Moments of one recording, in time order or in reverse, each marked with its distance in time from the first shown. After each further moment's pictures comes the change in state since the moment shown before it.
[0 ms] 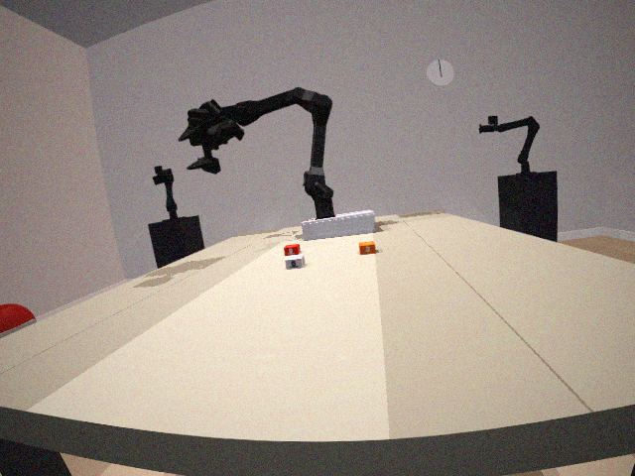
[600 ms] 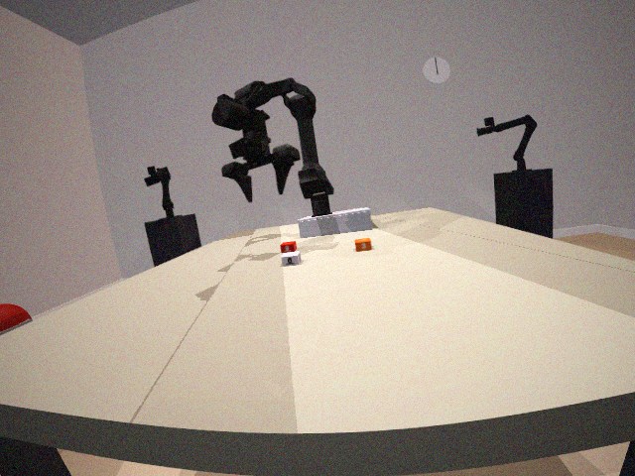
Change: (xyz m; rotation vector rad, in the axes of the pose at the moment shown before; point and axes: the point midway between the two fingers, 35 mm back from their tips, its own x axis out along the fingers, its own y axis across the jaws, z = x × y) arm 0.034 -0.026 -0.262 -1.160 0.992 -0.358
